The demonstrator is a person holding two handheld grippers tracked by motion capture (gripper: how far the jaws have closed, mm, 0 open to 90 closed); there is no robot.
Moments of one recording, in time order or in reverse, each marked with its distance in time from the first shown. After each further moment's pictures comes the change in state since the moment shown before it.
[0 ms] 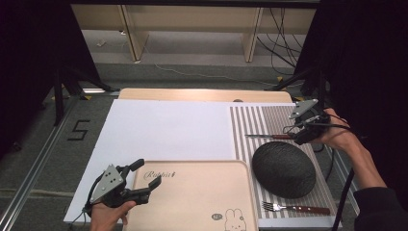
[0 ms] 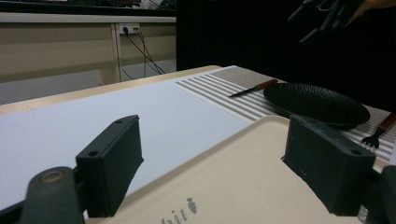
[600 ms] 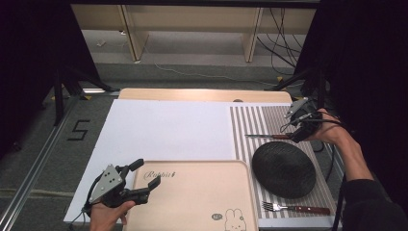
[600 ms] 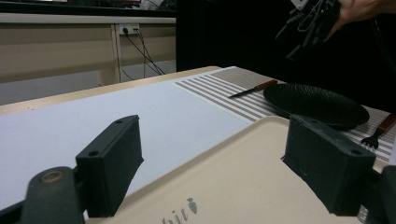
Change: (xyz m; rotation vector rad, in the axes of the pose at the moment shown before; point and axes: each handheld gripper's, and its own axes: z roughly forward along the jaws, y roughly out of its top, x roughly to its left) left arm 0.001 0.000 -0.001 -0.002 -0.001 -0.004; right arm -0.013 -0.004 0.044 0.084 0.048 -0.018
